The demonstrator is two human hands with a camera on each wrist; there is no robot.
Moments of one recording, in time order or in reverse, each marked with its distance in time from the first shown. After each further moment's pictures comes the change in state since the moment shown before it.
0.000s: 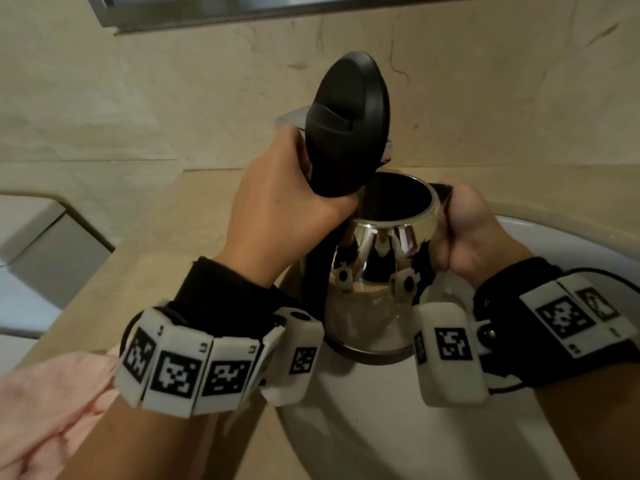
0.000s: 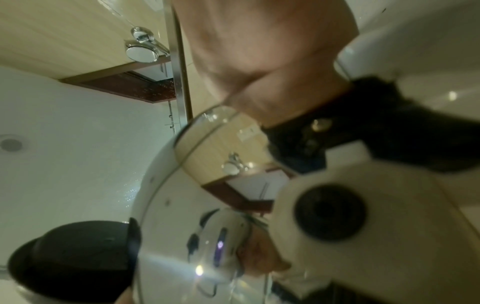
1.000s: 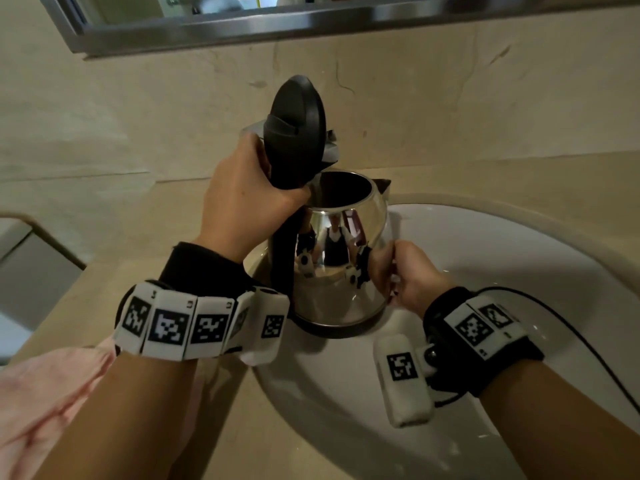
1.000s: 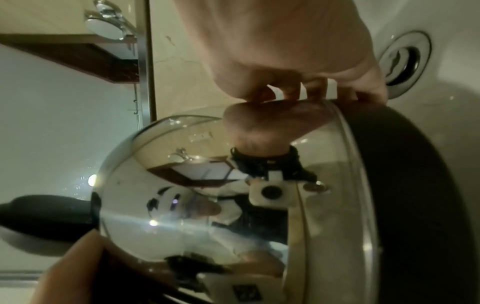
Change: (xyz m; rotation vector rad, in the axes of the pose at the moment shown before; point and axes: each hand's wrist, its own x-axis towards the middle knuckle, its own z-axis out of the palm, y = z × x) left_hand 0.002 0.001 -0.002 0.019 0.001 -0.012; right_hand -0.070 0.047 0.003 -0.295 0.588 0.059
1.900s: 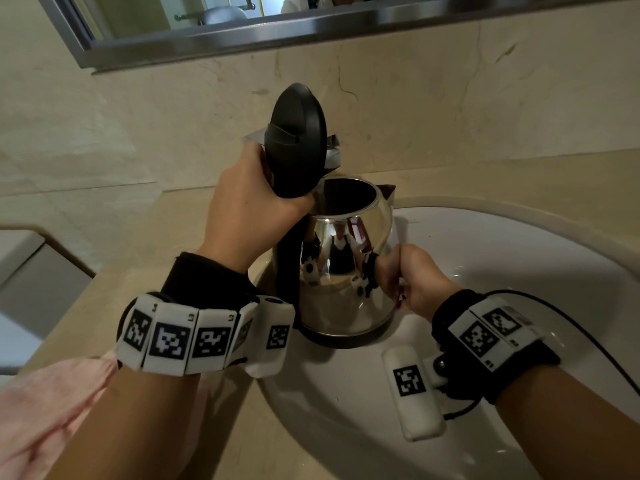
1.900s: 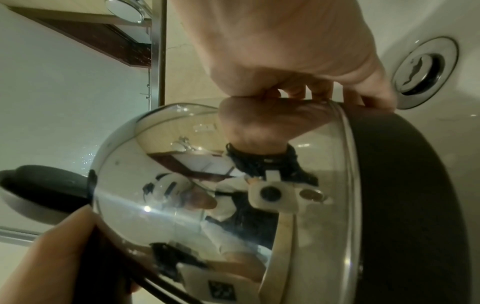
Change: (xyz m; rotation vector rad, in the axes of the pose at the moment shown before) left_hand -0.001 -0.003 0.002 0.005 -0.019 0.032; right_hand -0.014 -0.007 0.005 -0.136 0.004 -0.047
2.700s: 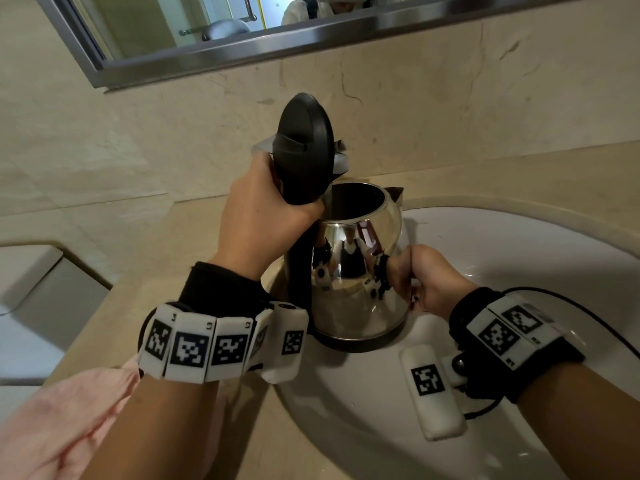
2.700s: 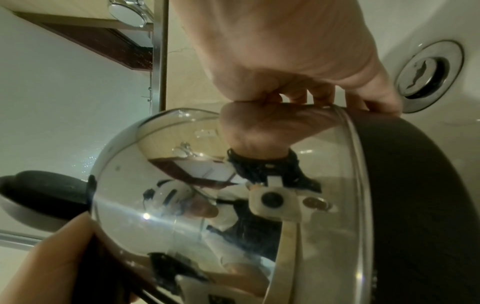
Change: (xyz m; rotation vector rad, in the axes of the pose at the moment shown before) left_hand 0.001 -0.001 -0.001 -0.016 -0.006 0.002; right_hand 0.002 -0.002 0.000 -0.129 0.038 0.065
